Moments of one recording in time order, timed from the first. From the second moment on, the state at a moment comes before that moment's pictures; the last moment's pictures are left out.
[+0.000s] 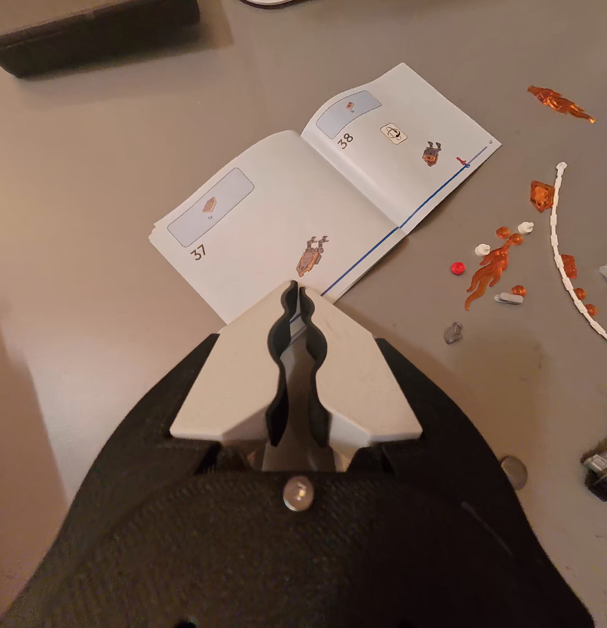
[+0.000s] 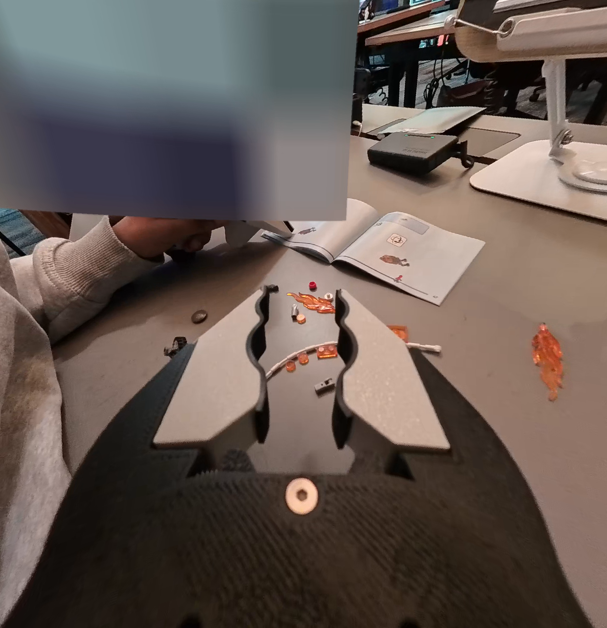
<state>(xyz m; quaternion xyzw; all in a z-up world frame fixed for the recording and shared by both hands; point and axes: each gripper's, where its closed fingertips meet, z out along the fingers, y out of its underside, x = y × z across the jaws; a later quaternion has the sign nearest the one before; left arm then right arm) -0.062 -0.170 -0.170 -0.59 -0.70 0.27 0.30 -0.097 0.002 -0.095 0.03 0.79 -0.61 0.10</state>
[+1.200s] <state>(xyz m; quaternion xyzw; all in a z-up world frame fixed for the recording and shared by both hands) -0.062 -0.170 -0.173 -0.59 -0.71 0.26 0.30 -0.080 0.013 -0.068 -0.03 0.77 -0.64 0.00</state>
